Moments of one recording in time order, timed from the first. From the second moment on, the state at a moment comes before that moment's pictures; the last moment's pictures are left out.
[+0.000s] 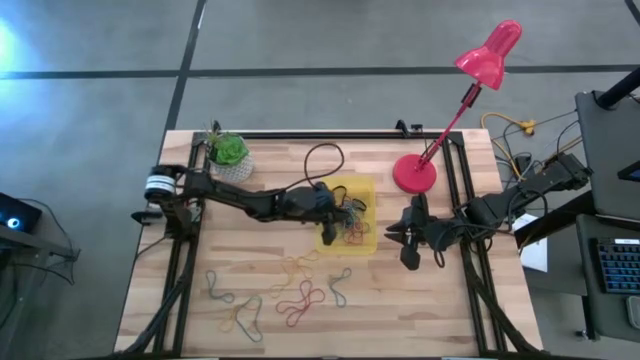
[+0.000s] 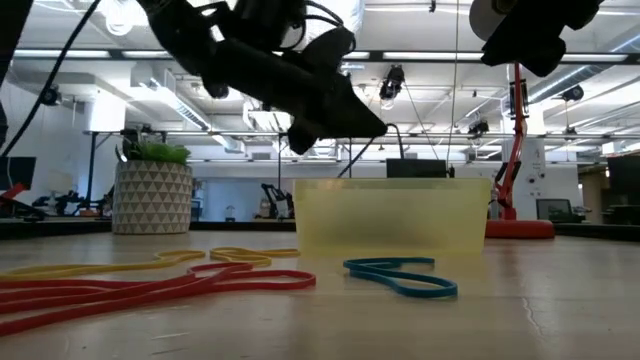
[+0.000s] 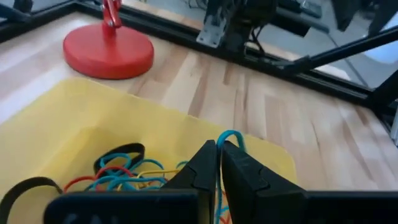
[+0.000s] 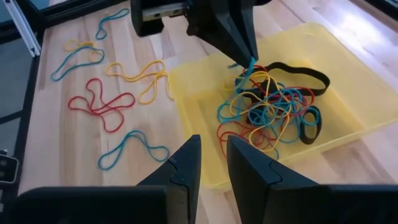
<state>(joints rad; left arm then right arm) 0.01 1.76 0.98 0.46 -0.07 -0.31 0.45 1.03 0.79 -0.51 0.47 0.68</state>
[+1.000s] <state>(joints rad) 0.04 1.63 1.02 0.12 0.03 -0.33 0.45 1.03 0.79 -0.51 0.47 0.70</state>
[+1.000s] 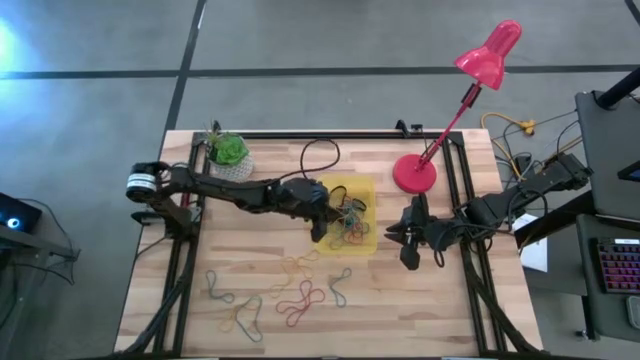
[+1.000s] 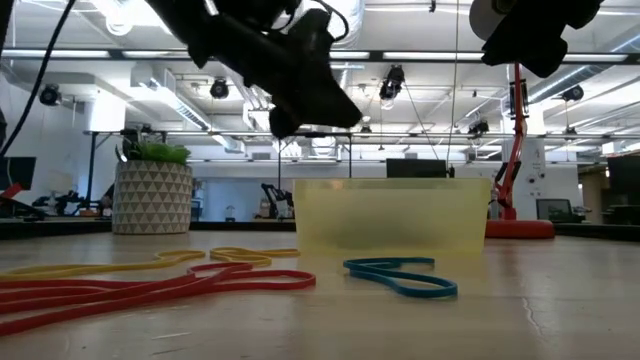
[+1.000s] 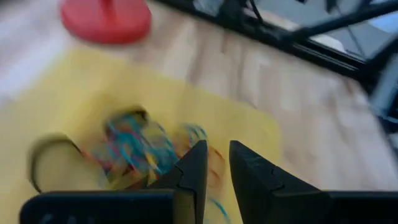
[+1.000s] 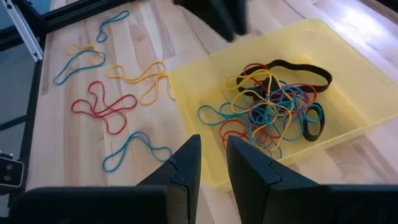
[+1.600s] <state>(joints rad) -0.28 1.27 1.01 -0.53 0.10 -0.77 0.45 1.05 0.78 -0.50 0.38 0.63</state>
